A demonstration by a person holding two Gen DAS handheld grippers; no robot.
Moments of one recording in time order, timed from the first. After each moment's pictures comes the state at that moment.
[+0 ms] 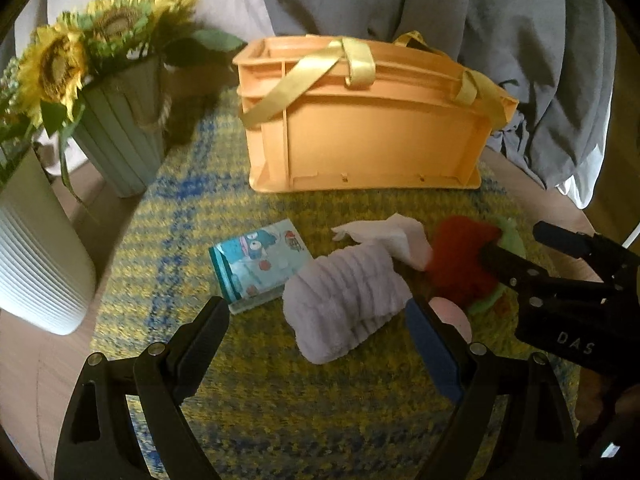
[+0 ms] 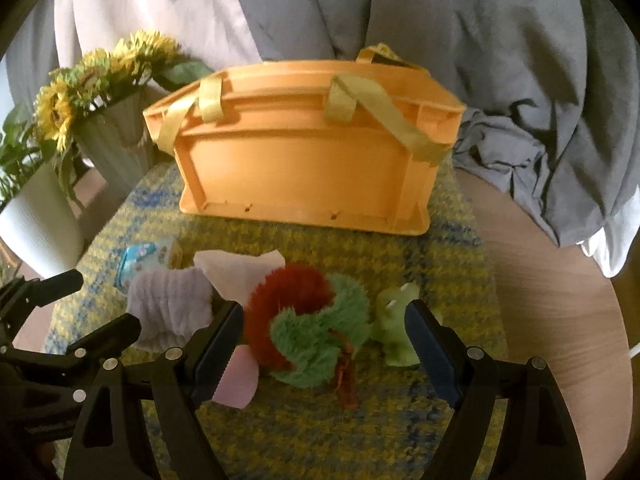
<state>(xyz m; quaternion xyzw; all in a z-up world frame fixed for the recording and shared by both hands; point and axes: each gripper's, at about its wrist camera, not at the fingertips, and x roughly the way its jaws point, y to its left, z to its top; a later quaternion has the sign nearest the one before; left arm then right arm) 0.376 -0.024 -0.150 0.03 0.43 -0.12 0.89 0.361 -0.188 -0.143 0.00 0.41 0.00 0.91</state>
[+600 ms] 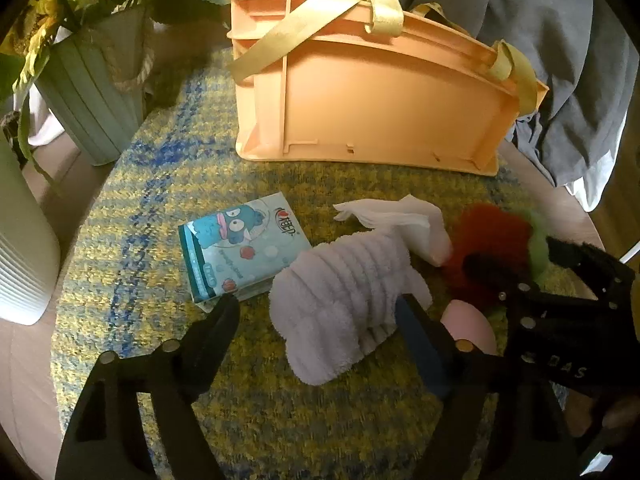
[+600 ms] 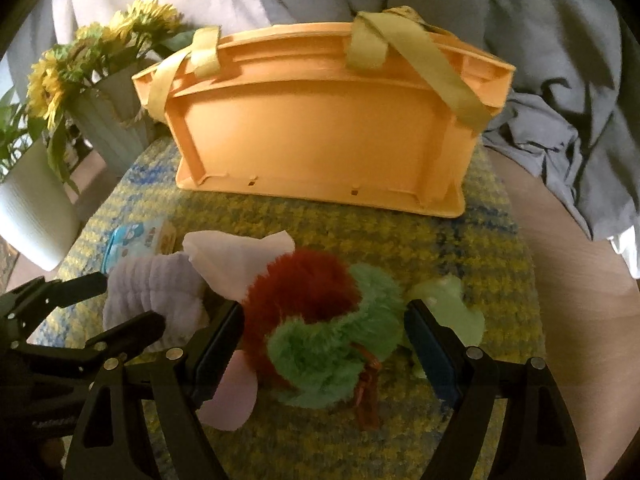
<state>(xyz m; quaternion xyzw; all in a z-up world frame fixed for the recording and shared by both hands) 0.404 -0.025 -0.182 0.00 0.47 -0.13 0.87 0.387 -0.181 -0.172 0.00 0.44 0.03 0.90</state>
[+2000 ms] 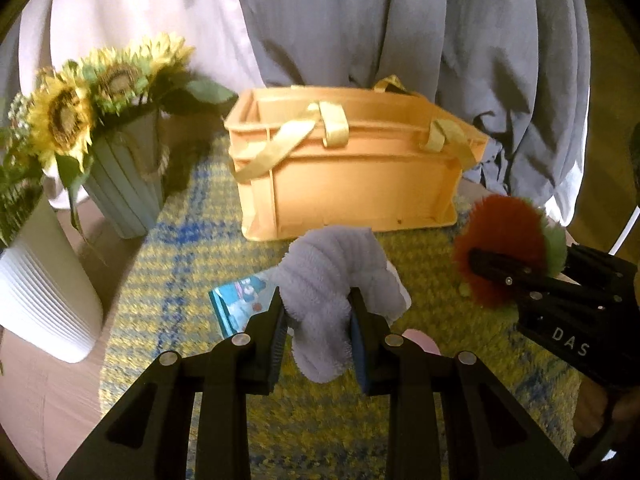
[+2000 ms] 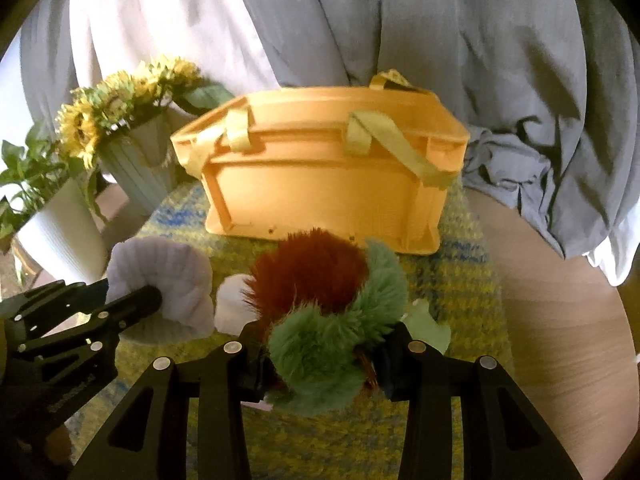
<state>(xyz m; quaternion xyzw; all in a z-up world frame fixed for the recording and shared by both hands) 0.361 -0.028 -0.113 0.03 0.36 -0.14 0.92 0.345 -0.185 -0.113 0.02 0.36 0.03 0.93</state>
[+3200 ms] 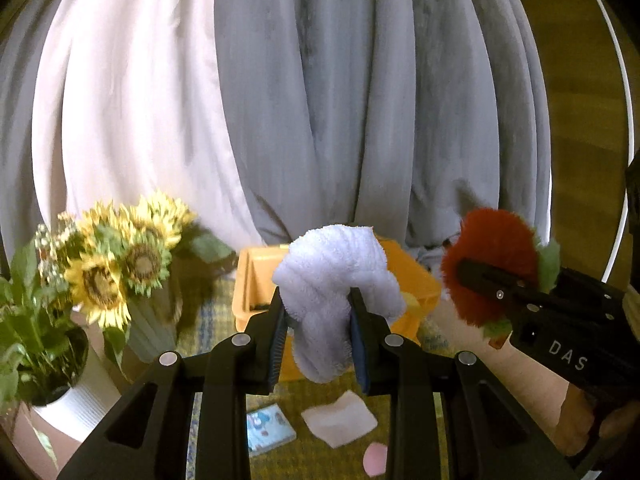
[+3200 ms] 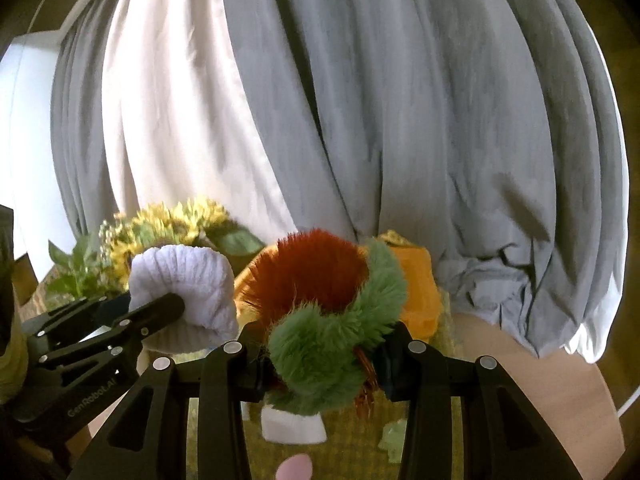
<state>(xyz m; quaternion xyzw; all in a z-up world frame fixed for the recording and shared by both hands) 0.340 -0.028 0.013 0.01 0.18 -0.16 0.97 0.318 -0.183 0.009 0.03 0.18 0.04 0.98</state>
